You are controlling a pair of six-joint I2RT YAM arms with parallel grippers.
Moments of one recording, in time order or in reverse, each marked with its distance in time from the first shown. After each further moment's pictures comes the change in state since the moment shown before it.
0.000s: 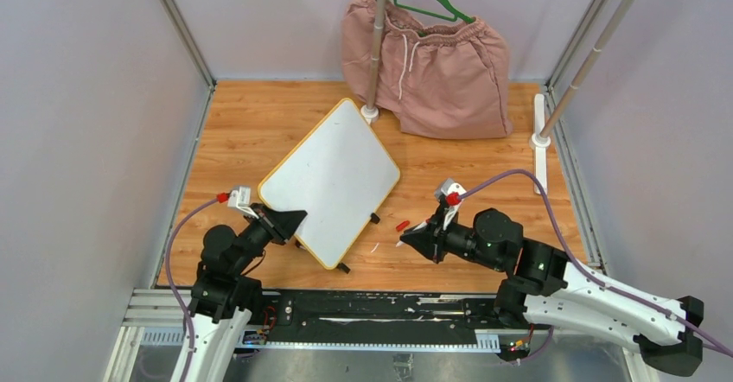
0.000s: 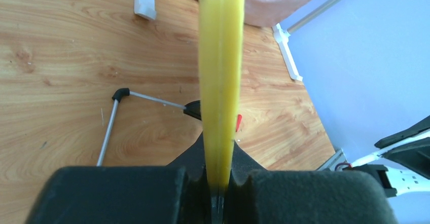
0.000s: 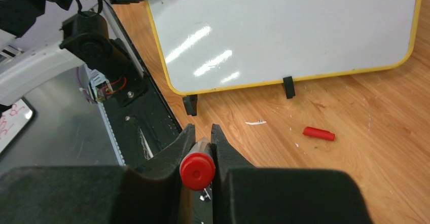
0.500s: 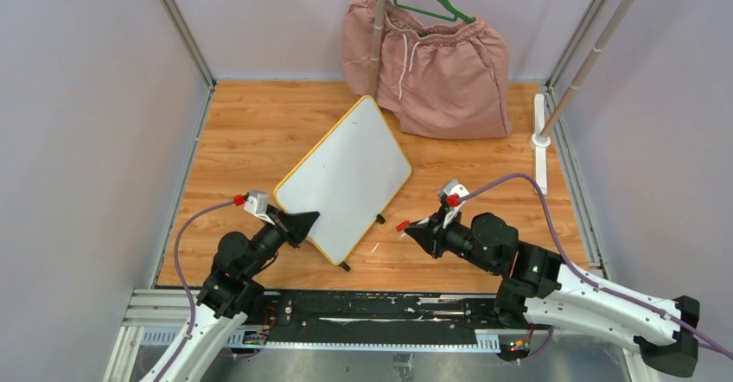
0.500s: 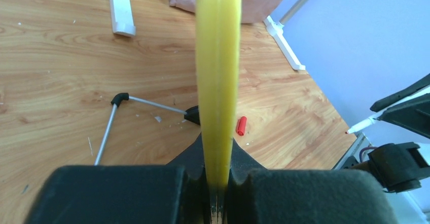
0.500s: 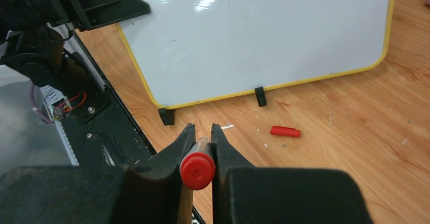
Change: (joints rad) left arm -0.262 0.000 -0.146 0.251 -0.195 0.124; right arm 0.000 -0.008 -0.082 0.063 0.134 -0.036
